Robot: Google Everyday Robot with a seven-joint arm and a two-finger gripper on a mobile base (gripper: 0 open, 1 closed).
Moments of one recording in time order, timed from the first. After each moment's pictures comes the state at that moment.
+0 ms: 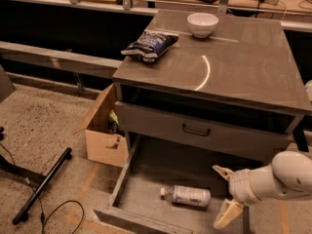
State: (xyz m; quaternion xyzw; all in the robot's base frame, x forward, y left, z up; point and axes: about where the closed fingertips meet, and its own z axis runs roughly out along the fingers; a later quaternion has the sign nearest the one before) arm 0.428 -0.196 0.555 -0.60 0.72 0.20 0.28
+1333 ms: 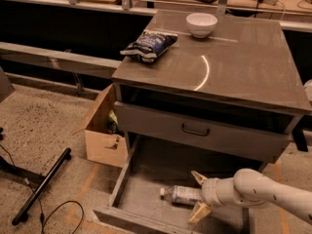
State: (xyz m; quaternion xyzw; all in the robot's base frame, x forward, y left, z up) arm 0.479 -0.139 0.427 -0.59 0.71 0.18 0.32
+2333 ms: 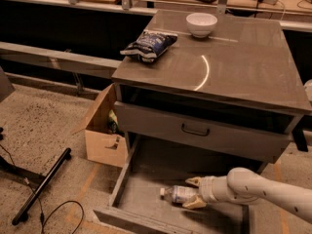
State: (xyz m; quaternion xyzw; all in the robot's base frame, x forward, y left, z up) arm 0.507 -0.139 0.390 -0.60 0.72 0.16 0.32
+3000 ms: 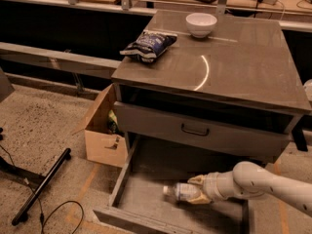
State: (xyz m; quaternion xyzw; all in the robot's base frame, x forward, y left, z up) arm 0.503 -0.149 0.418 -0.62 0.71 0.16 0.31
